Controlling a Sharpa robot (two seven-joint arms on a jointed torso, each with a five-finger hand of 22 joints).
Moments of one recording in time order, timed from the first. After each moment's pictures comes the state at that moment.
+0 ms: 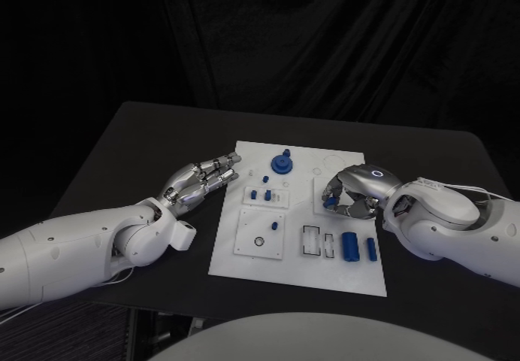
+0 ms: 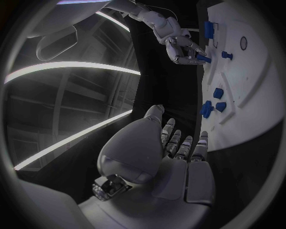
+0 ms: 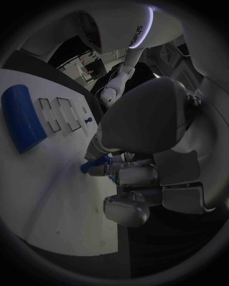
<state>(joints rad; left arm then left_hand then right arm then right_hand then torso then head) 1.07 -0.92 -0.21 1.51 -0.17 -0.01 0.68 1.54 0.23 -0.16 0.14 0.57 0.45 0.13 0.07 0.06 0.04 0.12 0.25 0.03 0.02 0.17 0.01 0.01 0.17 0.05 0.29 0.03 0.14 1.21 -0.99 -0.25 1.74 -1.64 -0.39 -0.19 1.51 -0.15 0.36 0.19 0.23 1.10 0.11 0.17 0.23 1.20 0.03 0.30 0.18 1.46 -0.03 1.37 1.23 0.08 1.43 0.07 1.16 1.31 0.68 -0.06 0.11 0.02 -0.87</state>
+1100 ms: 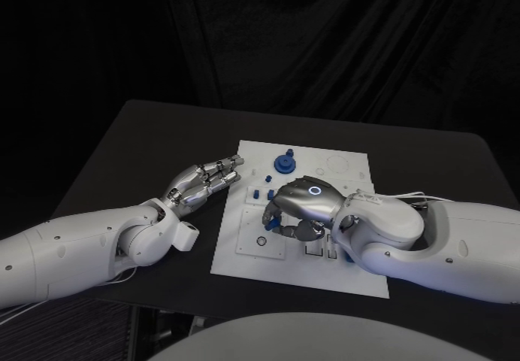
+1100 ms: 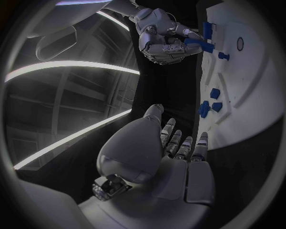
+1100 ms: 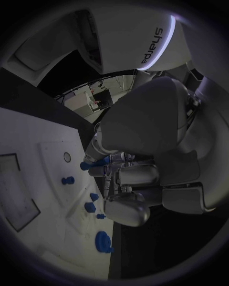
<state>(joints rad) 1.06 -0.91 -0.21 1.50 -0.17 -0.01 0.68 1.53 0.22 -0.16 0.14 0.57 0.45 0.14 0.08 0.06 0.04 0.13 0.26 0.03 0.01 0.16 0.01 0.01 0.17 0.03 0.28 0.02 0.10 1.22 -0.77 -0.25 1.85 -1.80 -0.33 -0.17 1.53 -0.15 0.36 0.18 0.26 1.12 0.09 0.17 0.23 1.21 0.03 0.25 0.17 1.47 -0.04 1.37 1.23 0.09 1.43 0.07 1.16 1.31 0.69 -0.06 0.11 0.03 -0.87</state>
